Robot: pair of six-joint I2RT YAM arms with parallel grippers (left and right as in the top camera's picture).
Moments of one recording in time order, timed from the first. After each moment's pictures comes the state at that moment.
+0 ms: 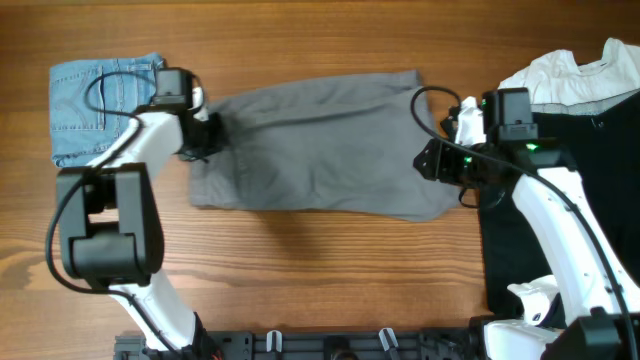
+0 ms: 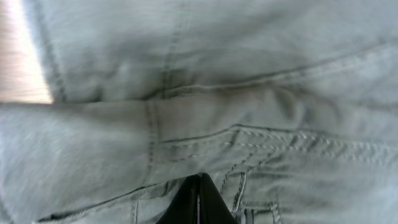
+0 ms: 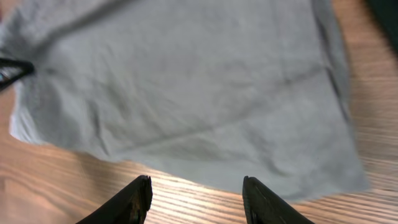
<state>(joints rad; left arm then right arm) 0.04 1.97 1.21 -0.53 0.16 -0.30 0.07 1.41 1.03 -0.82 -0.39 0.23</state>
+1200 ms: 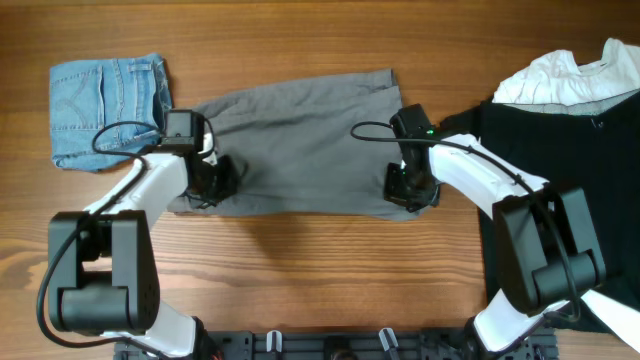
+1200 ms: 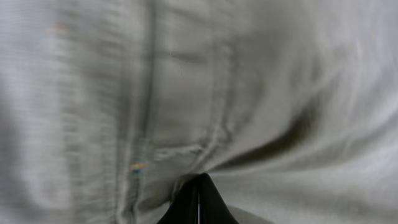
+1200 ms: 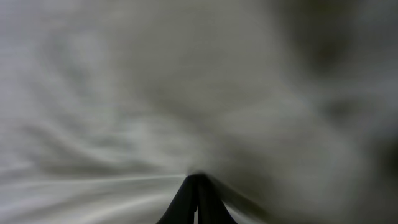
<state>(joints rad) 0.00 1.74 0.91 -0.58 0.24 -0.43 0.32 1.84 1.06 -0.84 -0.07 0.55</state>
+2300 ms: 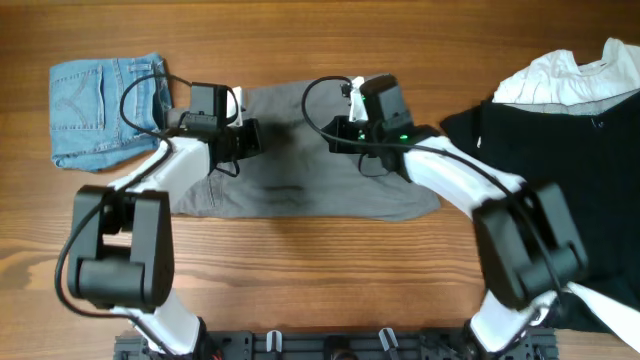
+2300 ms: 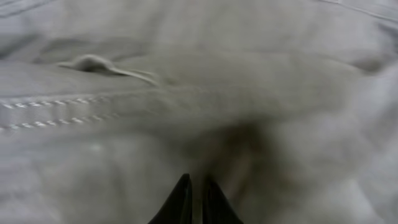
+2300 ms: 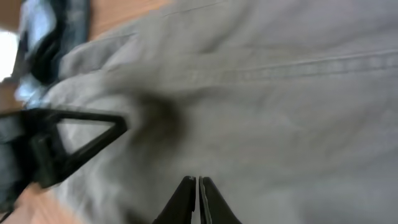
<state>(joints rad) -0.13 1.84 1.02 -0.23 0.31 -0.35 0.44 1.90 1.10 -0.03 -0.39 0.54</state>
